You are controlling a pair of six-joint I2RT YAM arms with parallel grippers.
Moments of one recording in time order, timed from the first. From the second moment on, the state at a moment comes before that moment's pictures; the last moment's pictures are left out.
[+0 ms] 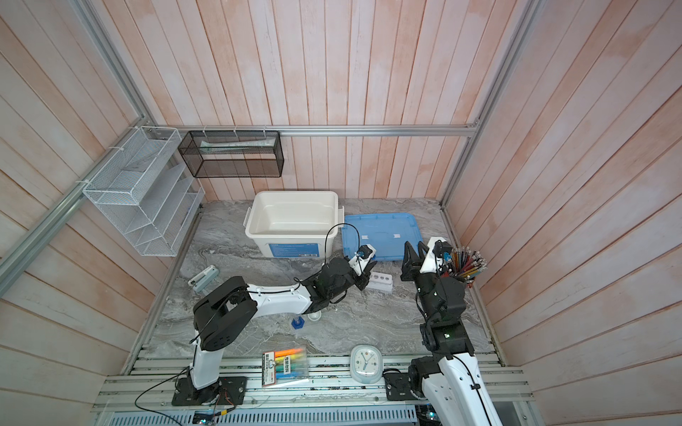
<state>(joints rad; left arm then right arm) -1.01 2.03 1.25 0.59 -0.12 0.04 0.16 0.55 0.51 0.11 0.01 0.21</state>
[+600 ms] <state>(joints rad) -1.01 2.08 1.23 0.62 -0.13 0.03 0.15 0.55 0.50 0.11 0.00 0.22</state>
